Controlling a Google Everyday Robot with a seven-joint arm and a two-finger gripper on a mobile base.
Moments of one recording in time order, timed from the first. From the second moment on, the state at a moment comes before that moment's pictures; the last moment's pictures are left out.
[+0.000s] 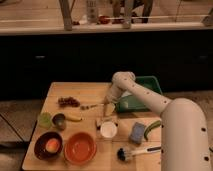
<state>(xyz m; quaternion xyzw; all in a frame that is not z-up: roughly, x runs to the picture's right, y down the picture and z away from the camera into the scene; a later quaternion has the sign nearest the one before) 0.018 0.125 0.925 -0.38 -0.19 0.07 0.90</state>
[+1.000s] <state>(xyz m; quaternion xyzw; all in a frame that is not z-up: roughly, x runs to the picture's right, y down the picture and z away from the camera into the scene) -0.037 0.120 0.909 -0.36 -0.23 -0.01 0.90</state>
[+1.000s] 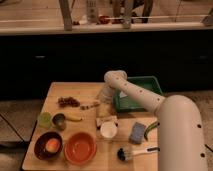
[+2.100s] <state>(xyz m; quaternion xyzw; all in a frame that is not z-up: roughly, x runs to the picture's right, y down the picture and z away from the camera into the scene) -0.073 0.122 0.923 -0.37 -0.25 -0.03 0.90</state>
